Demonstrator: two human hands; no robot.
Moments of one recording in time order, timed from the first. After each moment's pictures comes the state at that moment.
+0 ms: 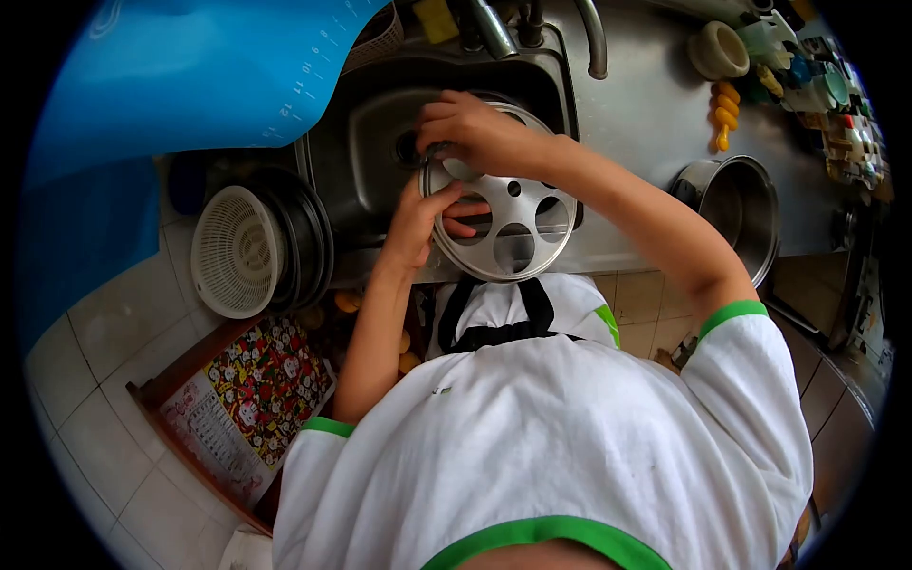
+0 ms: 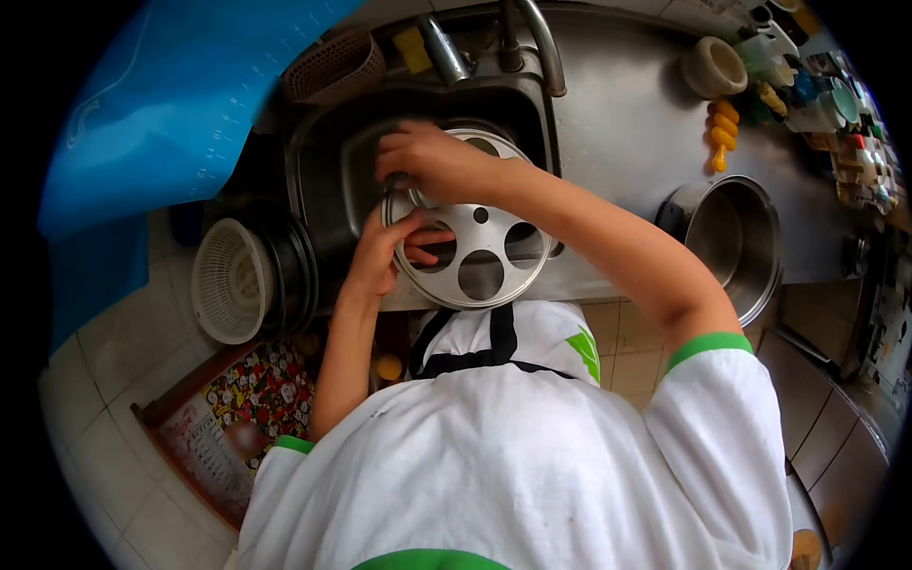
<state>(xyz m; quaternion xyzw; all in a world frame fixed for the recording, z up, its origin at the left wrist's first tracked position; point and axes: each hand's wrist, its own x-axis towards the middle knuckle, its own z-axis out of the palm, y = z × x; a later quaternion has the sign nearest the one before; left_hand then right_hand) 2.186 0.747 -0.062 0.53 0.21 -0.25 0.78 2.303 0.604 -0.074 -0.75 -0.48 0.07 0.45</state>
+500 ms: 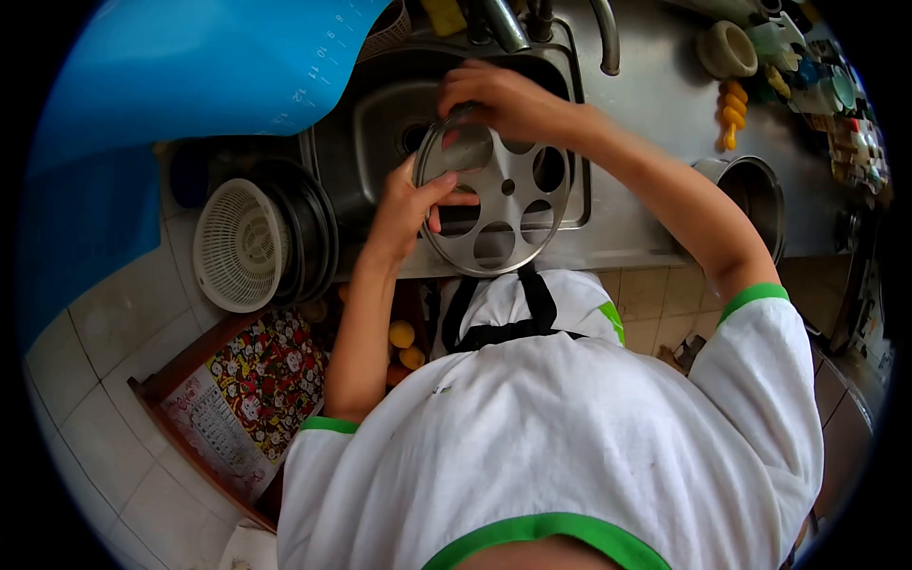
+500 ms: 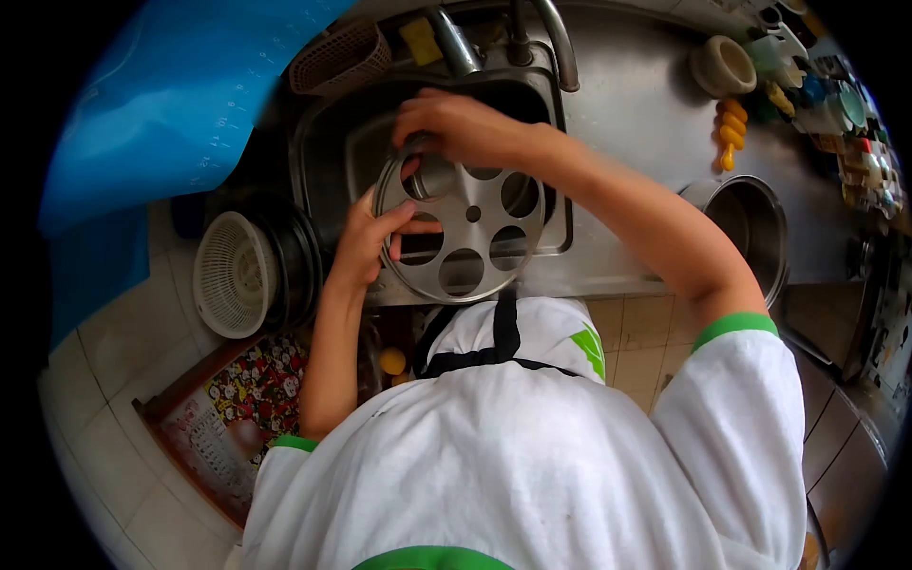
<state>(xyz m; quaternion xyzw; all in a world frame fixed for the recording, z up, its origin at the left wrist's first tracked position) 2.197 0.758 -0.042 0.63 0.17 -0.23 0.72 2.331 0.589 -0.075 -0.74 -0.50 0.08 0.45</state>
